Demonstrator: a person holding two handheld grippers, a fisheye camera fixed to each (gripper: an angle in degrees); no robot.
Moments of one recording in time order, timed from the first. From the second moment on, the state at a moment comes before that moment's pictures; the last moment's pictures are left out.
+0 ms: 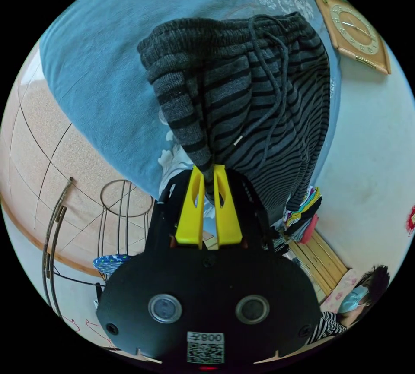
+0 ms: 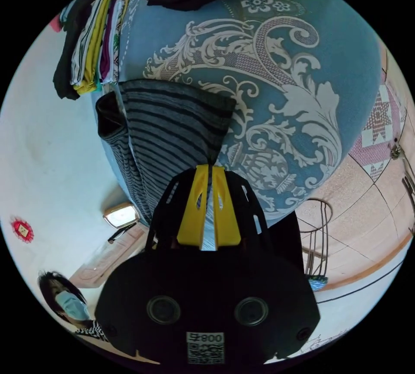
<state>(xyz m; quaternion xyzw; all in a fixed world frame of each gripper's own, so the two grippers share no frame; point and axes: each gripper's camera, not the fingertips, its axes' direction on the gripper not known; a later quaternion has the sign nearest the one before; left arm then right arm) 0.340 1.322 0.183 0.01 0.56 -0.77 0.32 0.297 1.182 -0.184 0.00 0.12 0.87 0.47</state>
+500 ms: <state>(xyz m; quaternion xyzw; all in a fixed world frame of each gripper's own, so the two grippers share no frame) 0.270 1.356 0.151 0.05 0.54 -0.77 0.34 0.270 1.183 -0.180 -0.06 0.08 0.84 0.54</state>
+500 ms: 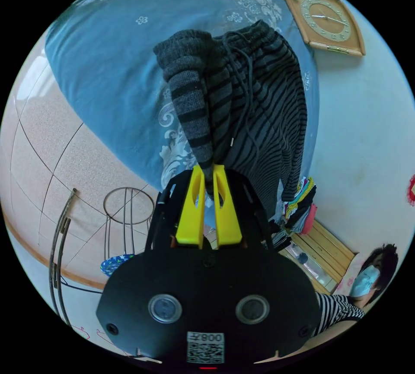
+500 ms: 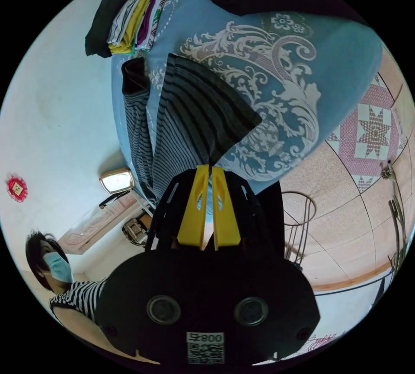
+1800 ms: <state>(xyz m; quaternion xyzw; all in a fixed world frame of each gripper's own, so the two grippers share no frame) -0.091 0.806 0.296 0.22 0.58 -0.45 0.64 0.634 1.017 -0.145 -0.18 0.18 0.57 0.78</state>
